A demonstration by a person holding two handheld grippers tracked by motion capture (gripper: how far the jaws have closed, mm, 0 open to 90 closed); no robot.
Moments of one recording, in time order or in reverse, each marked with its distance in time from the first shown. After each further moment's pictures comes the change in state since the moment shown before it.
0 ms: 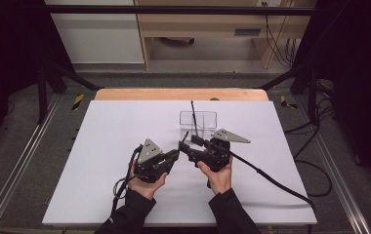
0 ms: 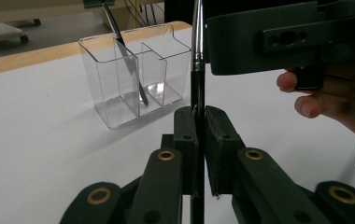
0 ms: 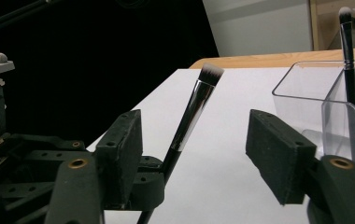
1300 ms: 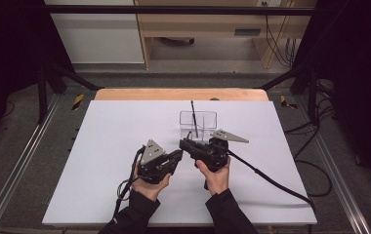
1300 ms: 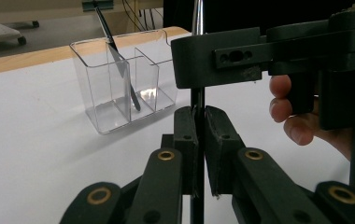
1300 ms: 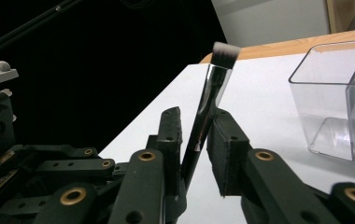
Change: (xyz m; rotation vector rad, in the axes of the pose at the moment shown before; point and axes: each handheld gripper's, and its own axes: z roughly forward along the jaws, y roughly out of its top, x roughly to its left) left arm -0.008 0.001 0.003 -0.020 -0.005 -0.017; right arm 0.001 -0.003 0.004 0.013 0.042 0.082
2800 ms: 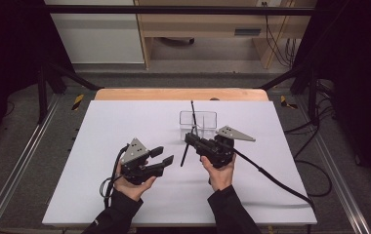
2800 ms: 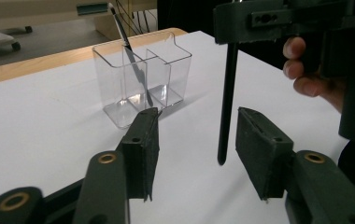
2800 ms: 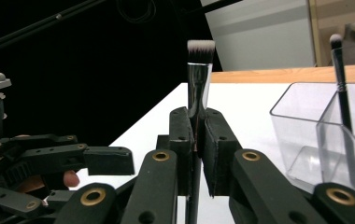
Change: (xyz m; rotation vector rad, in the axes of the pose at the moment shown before) left arm 0.029 -0.001 -0.033 0.004 -0.037 0.036; right arm -0.001 0.013 -0.011 -0.066 -0.026 -0.092
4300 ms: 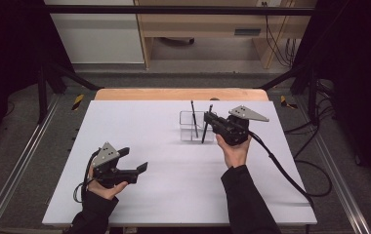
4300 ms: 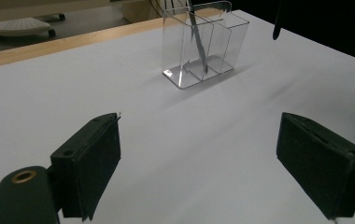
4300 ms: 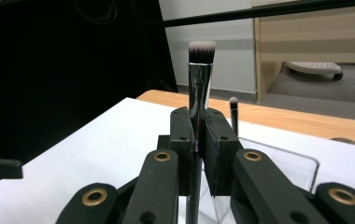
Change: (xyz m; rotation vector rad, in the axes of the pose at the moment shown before) left arm 0.053 -0.034 -0.039 0.035 0.088 -0.008; right arm -0.042 0.048 -0.004 -0.026 -0.171 -0.171
